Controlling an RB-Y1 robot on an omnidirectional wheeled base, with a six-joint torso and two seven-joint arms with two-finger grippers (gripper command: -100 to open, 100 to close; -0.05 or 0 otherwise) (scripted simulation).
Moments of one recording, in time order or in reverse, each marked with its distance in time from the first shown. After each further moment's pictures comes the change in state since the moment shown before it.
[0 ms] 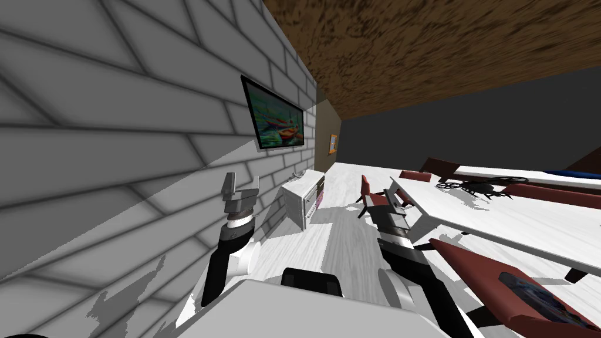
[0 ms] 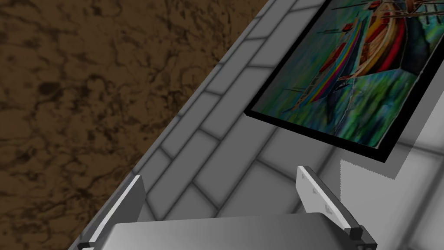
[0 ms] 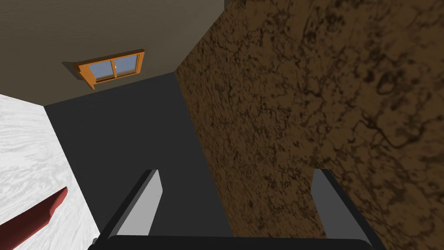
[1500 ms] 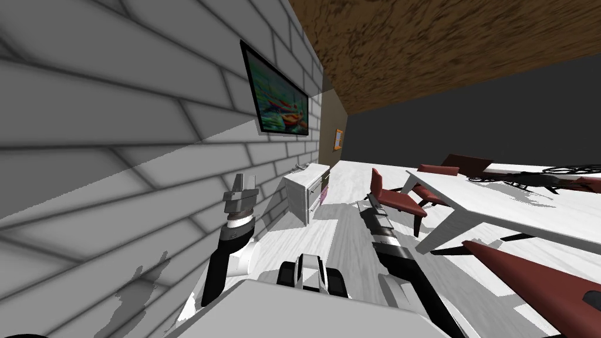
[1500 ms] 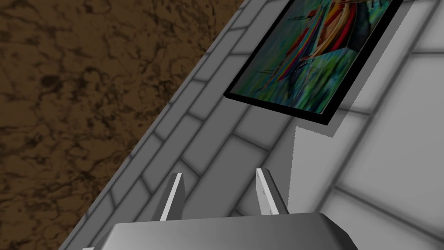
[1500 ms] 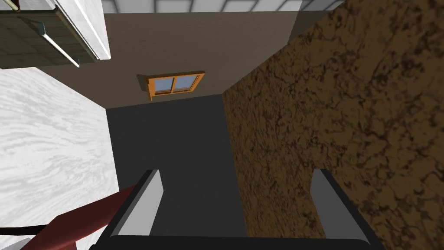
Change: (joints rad) left arm 0.000 0.000 0.000 0.000 0.000 0.000 0.000; right arm 0.000 -0.080 0.030 0.077 0.061 0.102 0.016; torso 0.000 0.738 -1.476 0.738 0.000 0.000
